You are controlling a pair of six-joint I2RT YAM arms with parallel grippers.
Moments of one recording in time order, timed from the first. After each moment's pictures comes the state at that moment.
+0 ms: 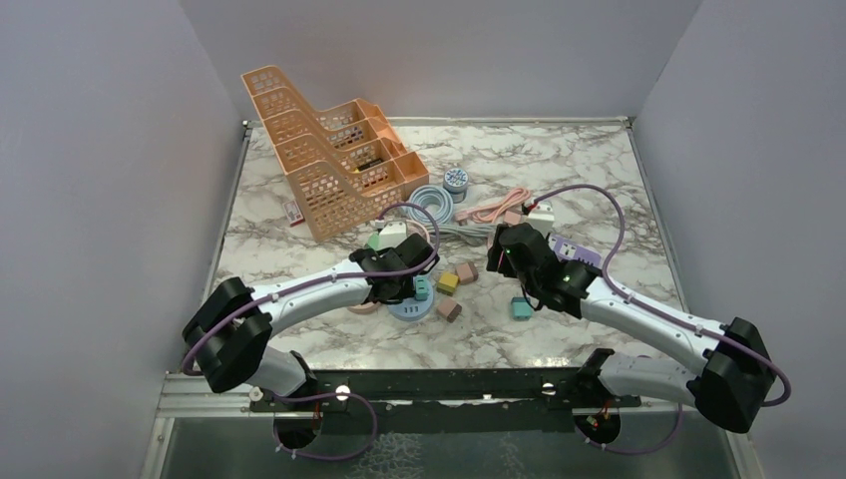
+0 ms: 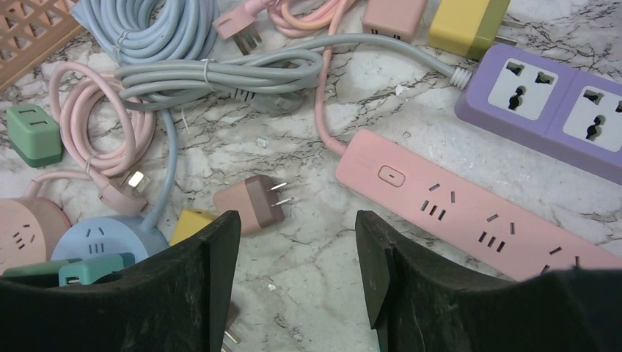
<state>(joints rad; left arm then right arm) -0.90 1.45 0.87 -0.64 -0.38 -0.91 0.80 1.12 0.72 -0.31 0.55 0.68</state>
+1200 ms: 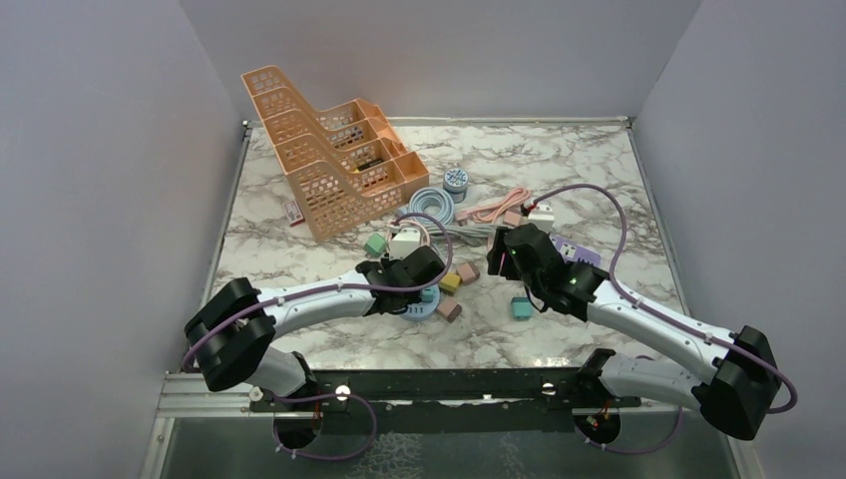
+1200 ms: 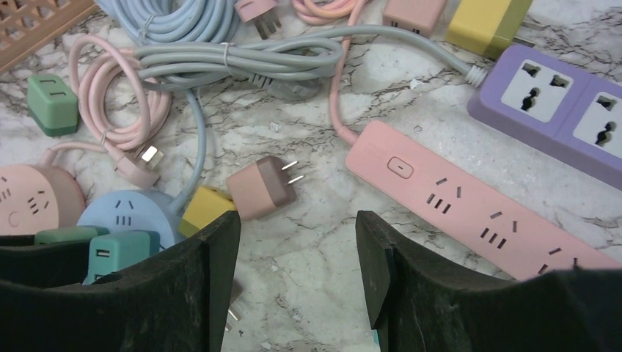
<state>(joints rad) -0.99 1.43 0.82 -0.48 -0.48 -0.80 0.80 1.07 0.72 -0.34 0.50 0.63</state>
